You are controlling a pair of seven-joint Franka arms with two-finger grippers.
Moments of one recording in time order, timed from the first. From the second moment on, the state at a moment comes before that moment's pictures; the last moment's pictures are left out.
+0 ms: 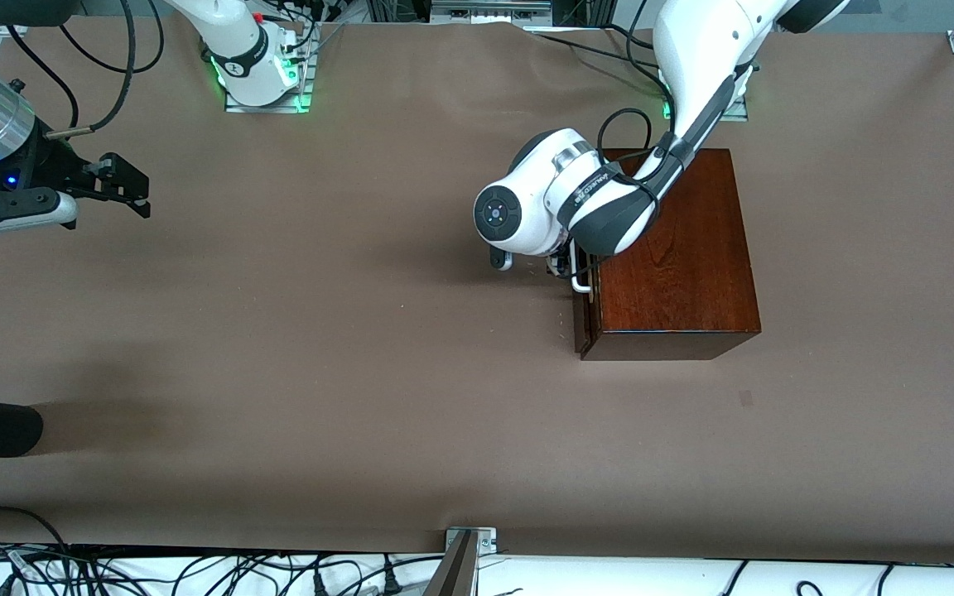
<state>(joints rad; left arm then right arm) -0.39 0.70 -0.42 -1.41 0.32 1.52 0.74 0.16 0.01 -0.04 -1.64 -0.01 1.69 -0.07</state>
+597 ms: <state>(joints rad) -0.33 0.53 -0.42 -1.31 0.23 1.53 0.74 0.16 0.01 -0.04 -1.64 -0.01 1.69 -0.07</state>
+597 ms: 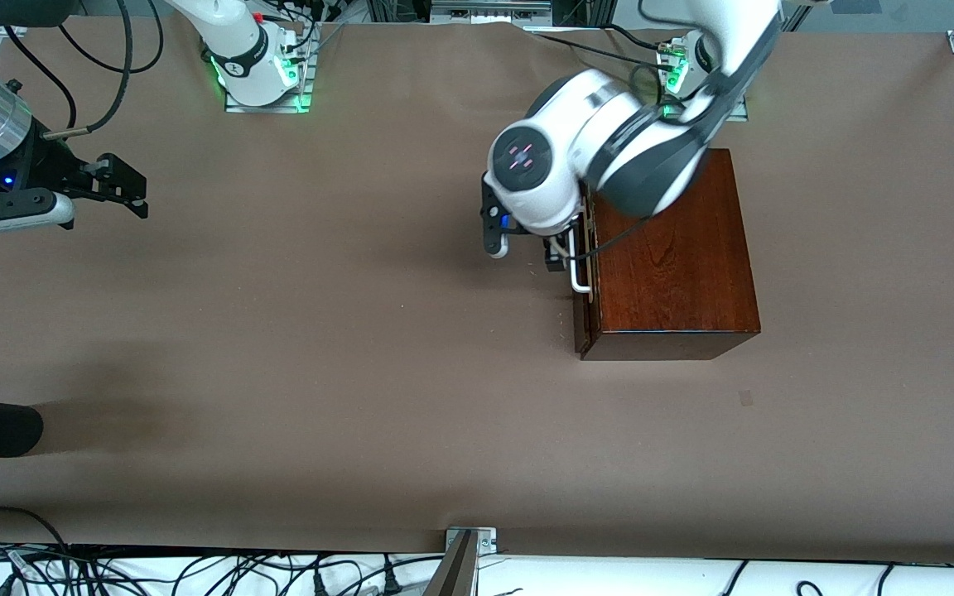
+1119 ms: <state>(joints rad) 0.00 0.38 -0.40 -1.28 0.22 1.51 0.75 0.16 0.01 -0.05 -1.64 -0.01 1.69 -0.07</state>
